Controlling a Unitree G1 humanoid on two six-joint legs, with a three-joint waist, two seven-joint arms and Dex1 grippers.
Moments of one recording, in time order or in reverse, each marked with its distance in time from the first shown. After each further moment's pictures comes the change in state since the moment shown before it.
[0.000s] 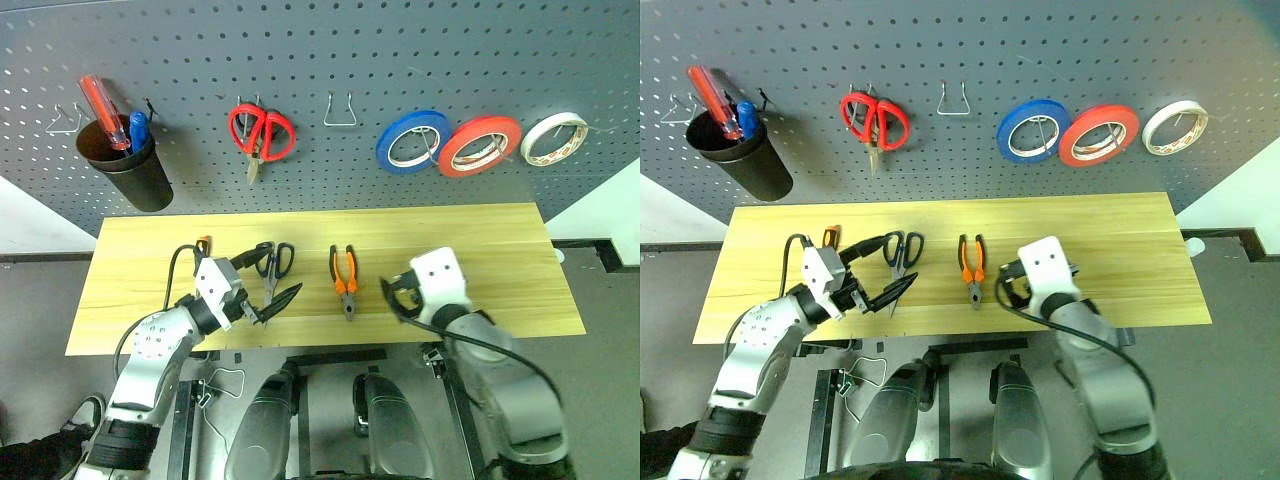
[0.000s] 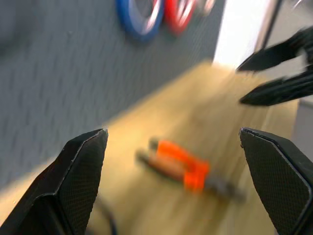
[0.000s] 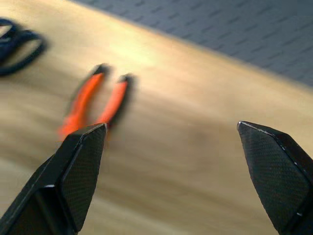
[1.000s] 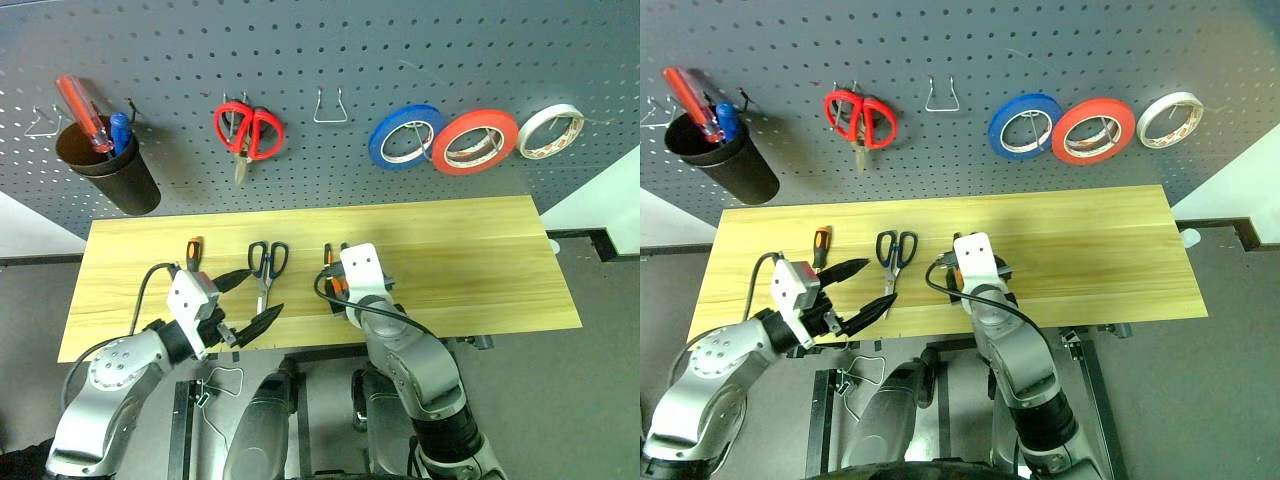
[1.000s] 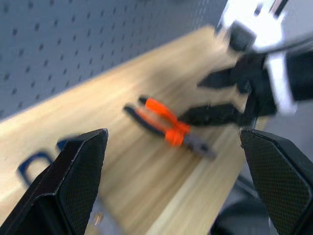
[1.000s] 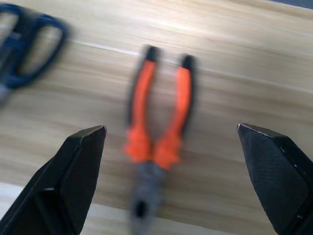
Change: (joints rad) left arm 0.244 0.119 0.148 -0.318 -0.115 0.287 0.047; right arm -0.245 0.293 0.167 0.320 0.070 0.106 -0.330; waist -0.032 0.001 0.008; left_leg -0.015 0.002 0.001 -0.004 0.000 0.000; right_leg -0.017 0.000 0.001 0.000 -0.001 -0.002
